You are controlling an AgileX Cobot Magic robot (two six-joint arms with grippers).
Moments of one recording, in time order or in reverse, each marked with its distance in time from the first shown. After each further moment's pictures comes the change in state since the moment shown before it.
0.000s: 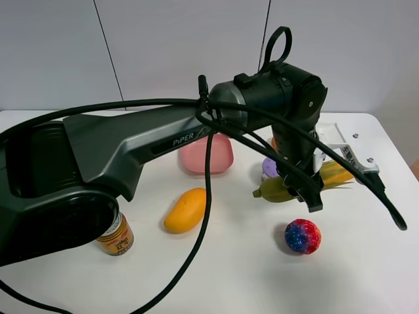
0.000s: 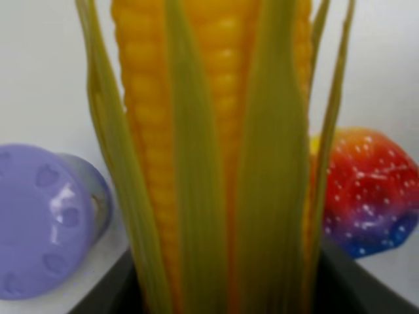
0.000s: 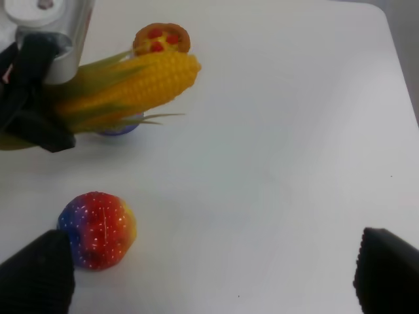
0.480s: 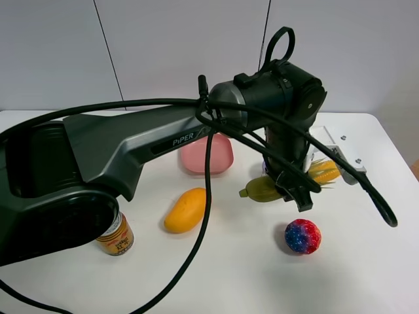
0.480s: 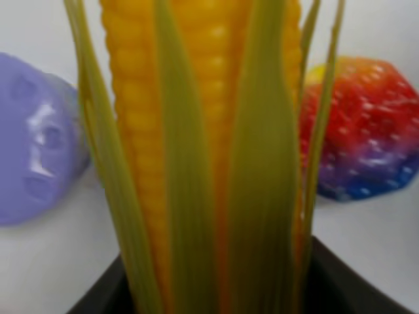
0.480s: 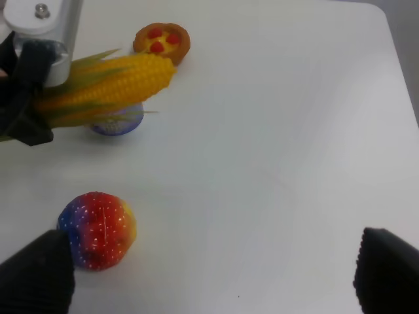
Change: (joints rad) left arm 0.000 0.002 0.000 0.095 0.048 -0.069; right arm 0.000 0.000 0.000 0.000 0.000 0.000
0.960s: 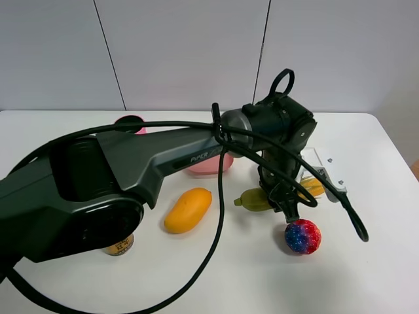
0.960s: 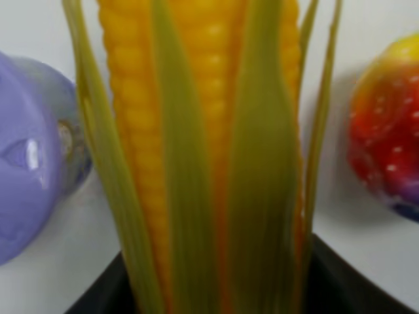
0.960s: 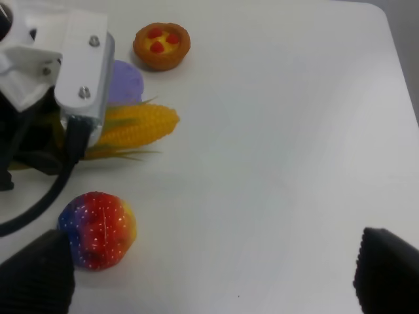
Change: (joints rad) left arm 0.013 0.119 -0.006 0.017 -0.044 0.053; right arm 0.000 0.000 0.000 0.000 0.000 0.000
